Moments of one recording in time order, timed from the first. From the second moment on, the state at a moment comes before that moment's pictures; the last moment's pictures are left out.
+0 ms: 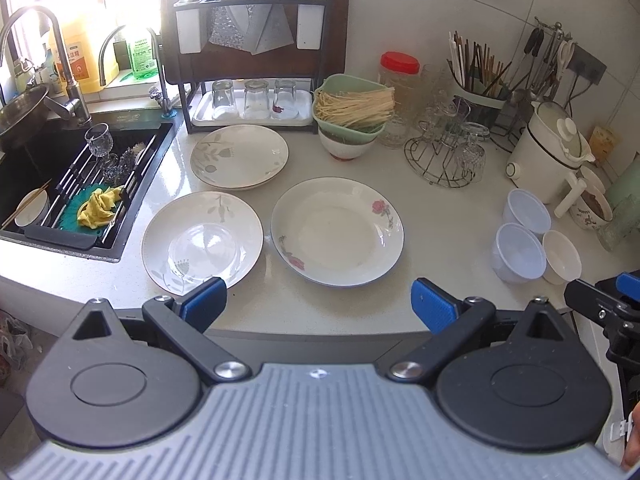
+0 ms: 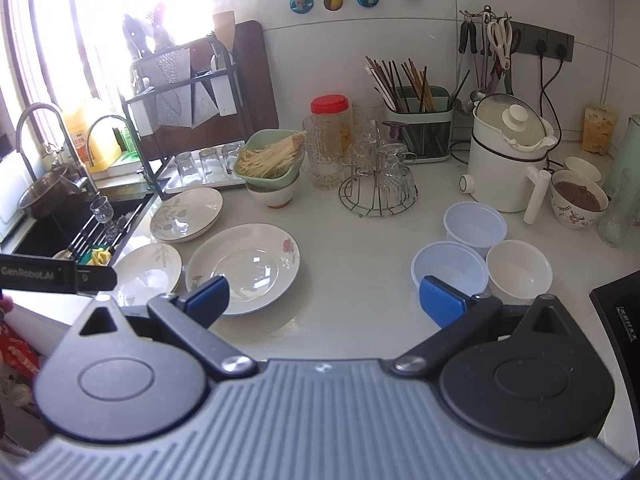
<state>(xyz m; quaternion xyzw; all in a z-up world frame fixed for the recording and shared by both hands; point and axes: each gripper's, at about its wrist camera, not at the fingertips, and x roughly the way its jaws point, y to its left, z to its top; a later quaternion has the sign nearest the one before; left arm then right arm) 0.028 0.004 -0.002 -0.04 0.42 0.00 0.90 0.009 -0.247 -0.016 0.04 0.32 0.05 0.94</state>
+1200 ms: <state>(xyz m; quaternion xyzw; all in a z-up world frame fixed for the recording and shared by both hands) 0.028 -0.036 -0.017 -0.06 0.44 -0.03 0.90 -0.003 -0.275 -0.028 0.05 0.35 0.07 0.93</state>
